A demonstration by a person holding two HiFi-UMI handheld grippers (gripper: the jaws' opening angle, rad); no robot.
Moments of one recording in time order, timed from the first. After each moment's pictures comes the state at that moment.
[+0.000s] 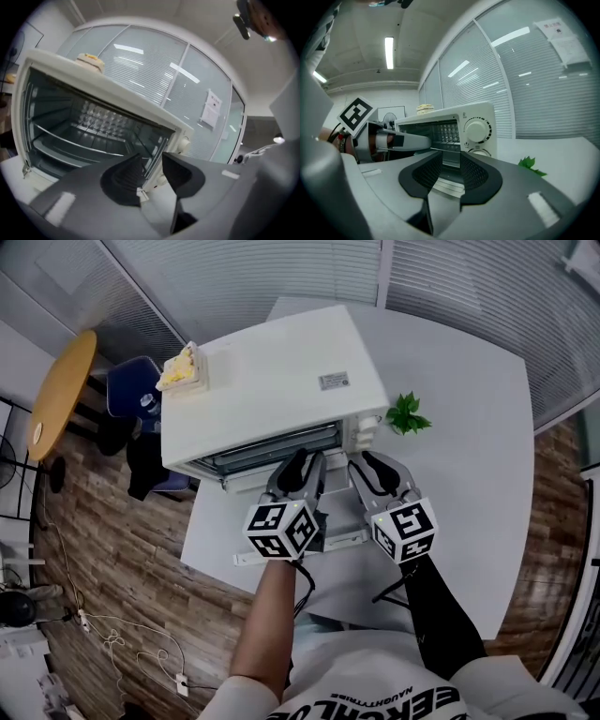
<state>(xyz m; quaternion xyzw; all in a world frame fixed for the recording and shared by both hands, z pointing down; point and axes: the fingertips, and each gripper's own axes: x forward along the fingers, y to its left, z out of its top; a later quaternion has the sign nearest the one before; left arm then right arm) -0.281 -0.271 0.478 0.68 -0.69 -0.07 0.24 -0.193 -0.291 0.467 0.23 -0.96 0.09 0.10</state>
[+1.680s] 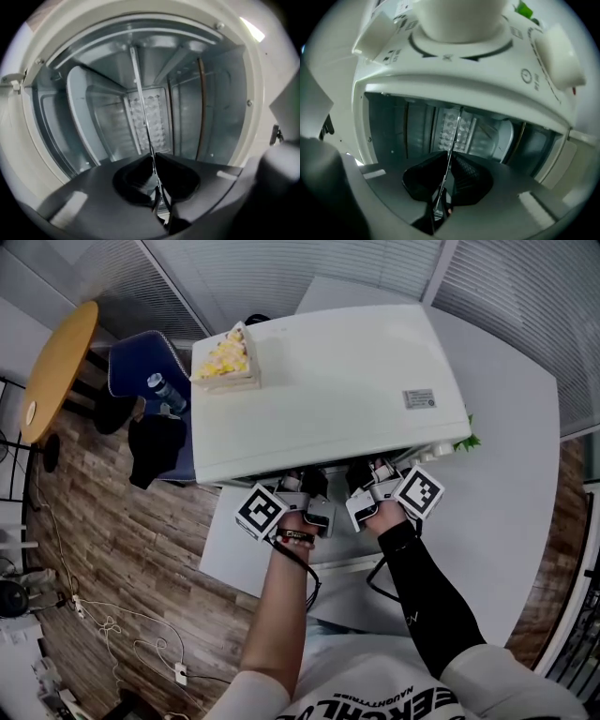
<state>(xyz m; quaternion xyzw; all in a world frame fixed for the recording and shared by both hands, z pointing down) -0.424 -0.276 0.524 0.53 -0.57 -0.48 0.41 -0.317 -0.345 0.523 0.21 -0.76 0.59 -0.17</state>
